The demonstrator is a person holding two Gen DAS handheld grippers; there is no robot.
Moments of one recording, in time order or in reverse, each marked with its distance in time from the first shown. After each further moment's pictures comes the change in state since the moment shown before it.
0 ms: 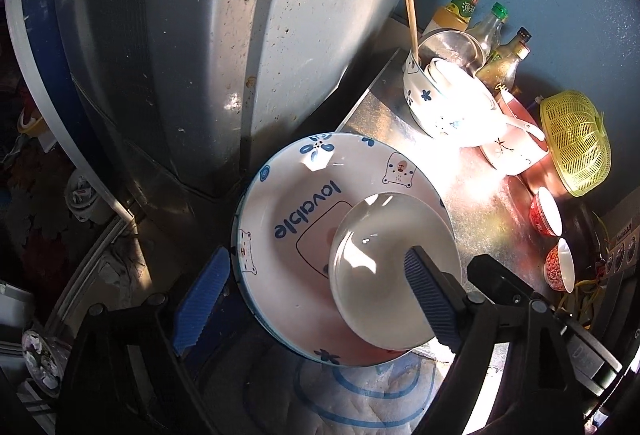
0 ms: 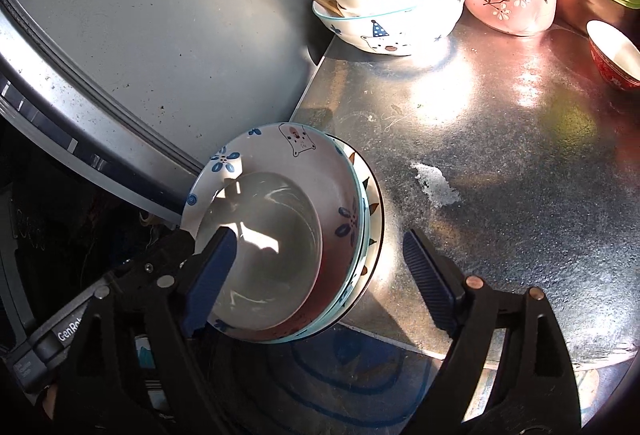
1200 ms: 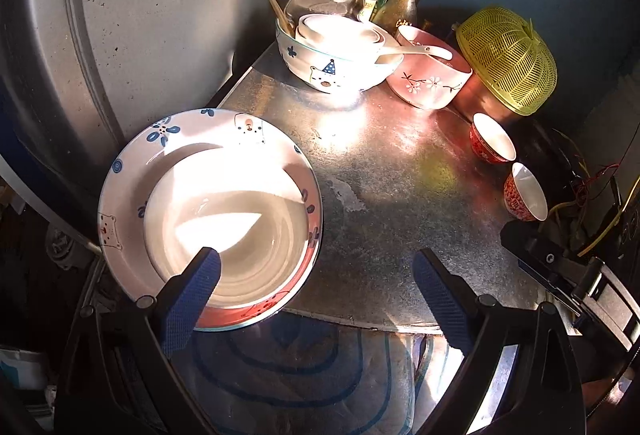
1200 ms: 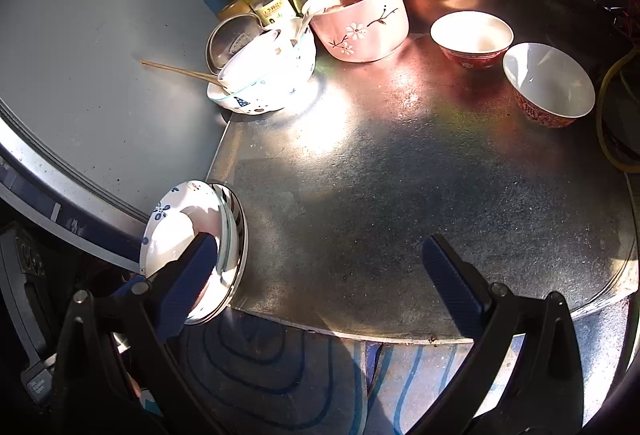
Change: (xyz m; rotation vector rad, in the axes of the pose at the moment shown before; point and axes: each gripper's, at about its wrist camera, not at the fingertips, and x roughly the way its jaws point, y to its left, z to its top) left arm -0.006 -0.114 -0.037 0.261 0.050 -0.098; right arm -0.098 -0.105 -0.022 0.196 -0.150 -0.124
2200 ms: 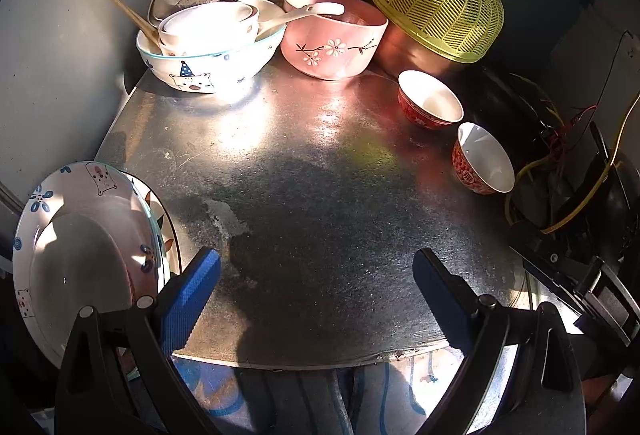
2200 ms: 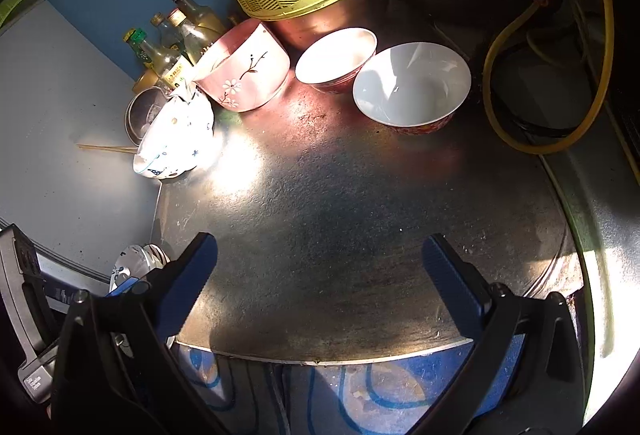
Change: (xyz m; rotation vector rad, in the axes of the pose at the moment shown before) left arm 0.052 -0.106 0.024 0.201 0.094 -0.100; right arm -0.035 -0.103 0.015 0.219 -0.093 -0.125
